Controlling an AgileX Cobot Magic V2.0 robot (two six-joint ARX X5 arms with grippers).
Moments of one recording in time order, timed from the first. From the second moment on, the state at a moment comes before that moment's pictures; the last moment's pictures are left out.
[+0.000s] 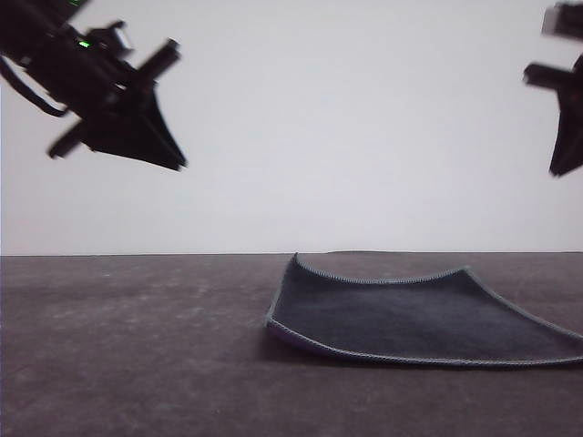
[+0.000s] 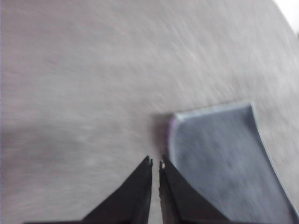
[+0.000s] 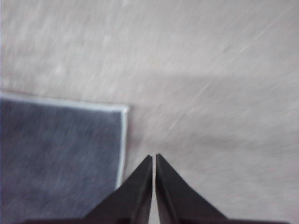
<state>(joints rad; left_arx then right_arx) -0.27 1.54 1.12 -0.22 0.41 -0.25 -0.02 1.34 0.97 -0.41 -0.27 0.03</state>
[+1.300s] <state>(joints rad) -0.35 1.77 1.18 -0.25 0.44 -0.21 -0.02 1.57 0.97 -0.28 -0.49 0.04</state>
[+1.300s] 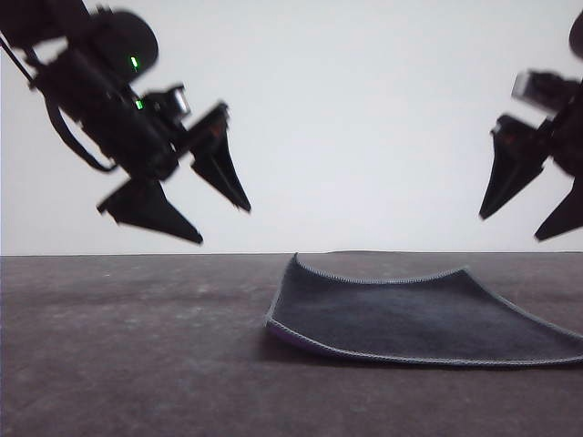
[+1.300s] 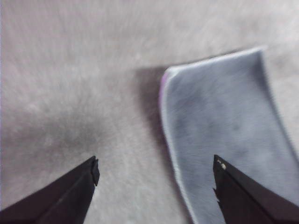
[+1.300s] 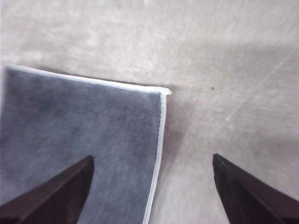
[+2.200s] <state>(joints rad) -0.45 2.13 1.56 -0.32 0.49 -0.21 -0.01 1.91 1.13 -0.11 -0.66 0.09</state>
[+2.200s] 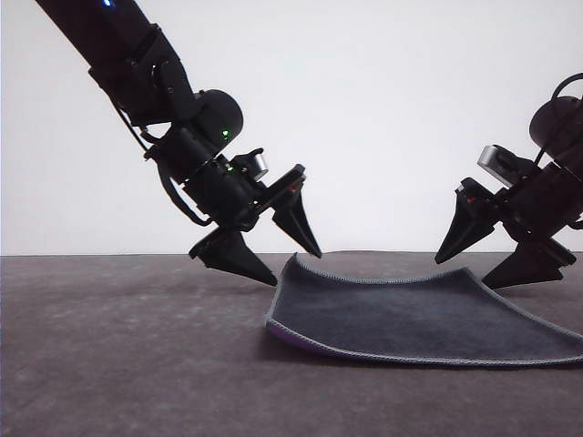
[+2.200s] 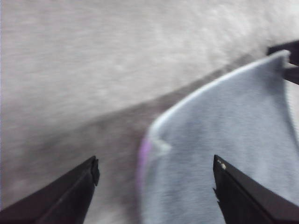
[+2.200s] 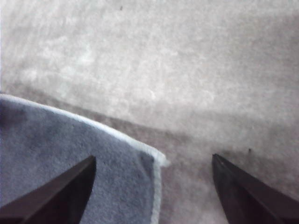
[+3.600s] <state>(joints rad) -0.44 2.13 1.73 -0.83 0.63 -0.08 -0.06 1.91 1.27 -0.76 -0.91 -0.06</state>
